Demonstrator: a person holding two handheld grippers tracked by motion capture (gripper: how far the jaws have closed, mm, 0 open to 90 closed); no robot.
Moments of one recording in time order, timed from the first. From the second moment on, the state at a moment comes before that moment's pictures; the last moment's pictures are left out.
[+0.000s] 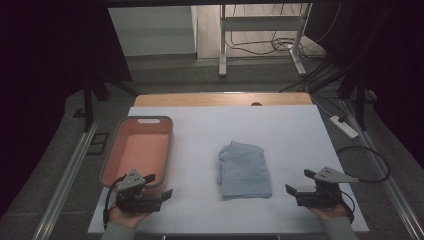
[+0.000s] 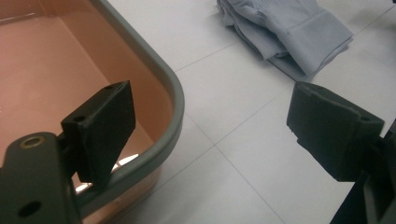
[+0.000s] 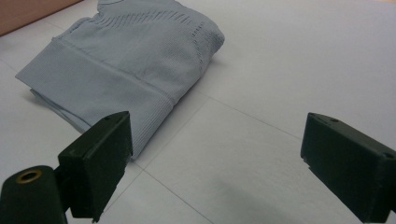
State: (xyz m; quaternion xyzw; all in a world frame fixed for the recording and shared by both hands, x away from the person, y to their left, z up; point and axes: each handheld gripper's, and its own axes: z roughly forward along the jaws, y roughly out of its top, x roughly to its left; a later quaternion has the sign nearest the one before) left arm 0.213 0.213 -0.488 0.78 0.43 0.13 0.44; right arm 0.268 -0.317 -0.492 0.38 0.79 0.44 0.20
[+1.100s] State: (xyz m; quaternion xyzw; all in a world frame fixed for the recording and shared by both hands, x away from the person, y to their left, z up) left arm 0.205 0.215 -0.486 0.77 0.43 0.14 0.45; right arm 0.271 -0.312 -0.494 0.38 0.80 0.43 0.19
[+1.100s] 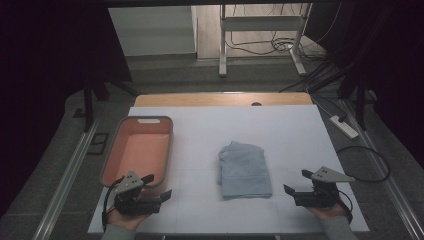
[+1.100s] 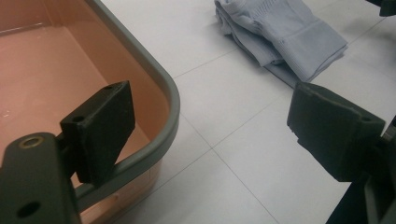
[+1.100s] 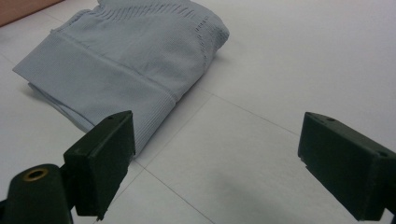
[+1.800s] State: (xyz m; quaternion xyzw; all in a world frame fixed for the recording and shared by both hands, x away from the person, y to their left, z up) left arm 0.207 0.207 -0.480 0.77 0.42 0.14 0.46; right arm 0.270 -0.310 -0.494 0.38 0.80 0.43 0.19
